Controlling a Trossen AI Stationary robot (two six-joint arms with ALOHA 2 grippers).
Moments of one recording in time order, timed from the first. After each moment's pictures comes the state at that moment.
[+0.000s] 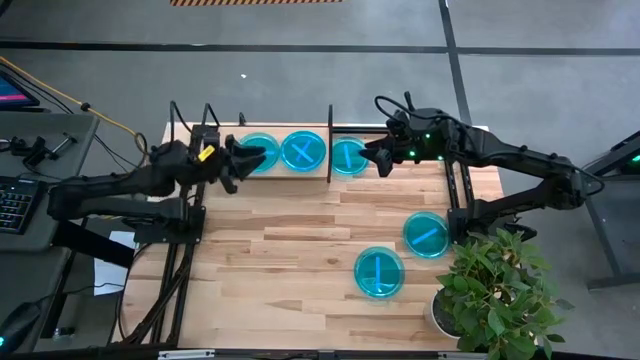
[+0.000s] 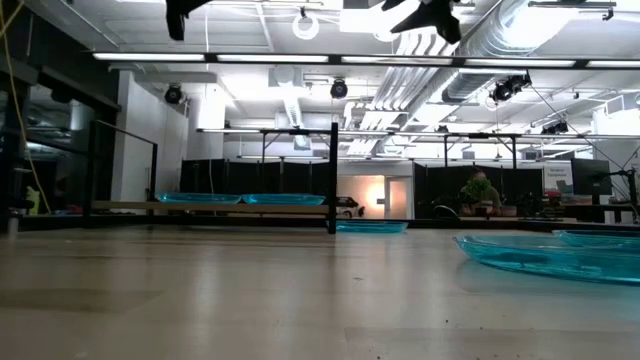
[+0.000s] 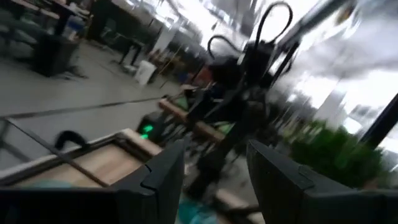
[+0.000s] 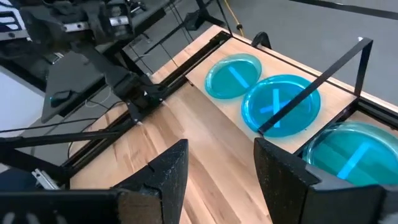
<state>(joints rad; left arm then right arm) 0.18 0.70 0.64 0.22 -0.09 -0.49 -0.27 1.18 1.27 -0.54 0.00 0.52</state>
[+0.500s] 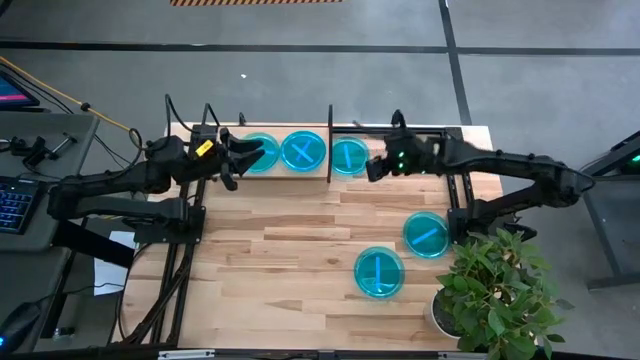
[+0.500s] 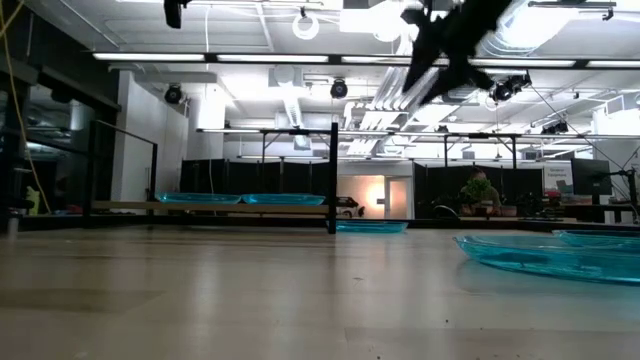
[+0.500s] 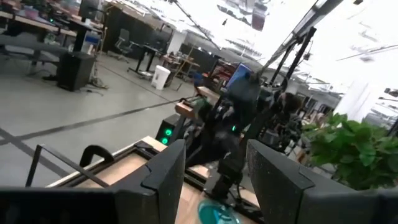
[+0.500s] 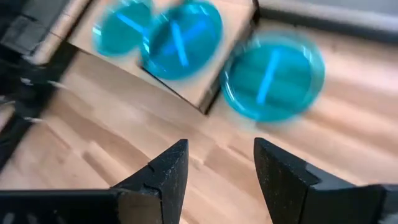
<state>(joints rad) 0.18 0.71 0.73 0.11 -0.14 -0.39 -0.27 1.24 1.09 -0.66 0.19 0.80</state>
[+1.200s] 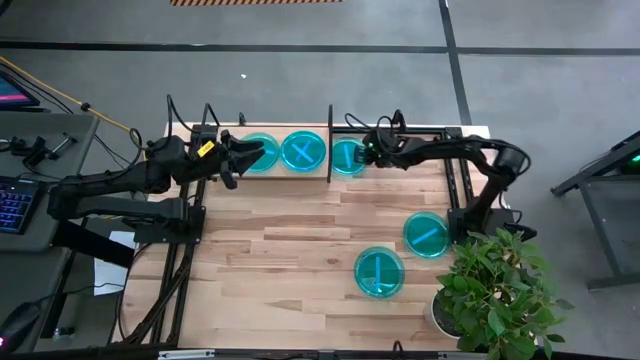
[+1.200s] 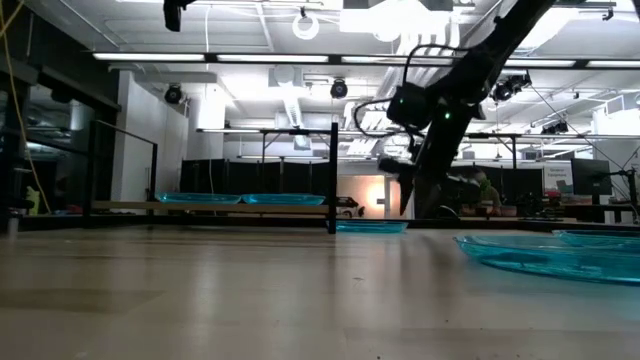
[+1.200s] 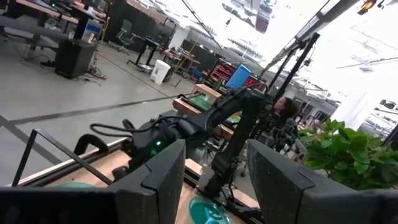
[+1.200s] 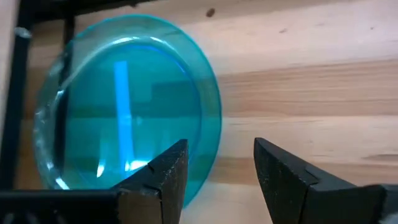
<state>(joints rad) 0.18 0.71 0.73 0.10 -0.14 -0.47 -0.56 1.72 0.91 -0.23 0.22 0.99</state>
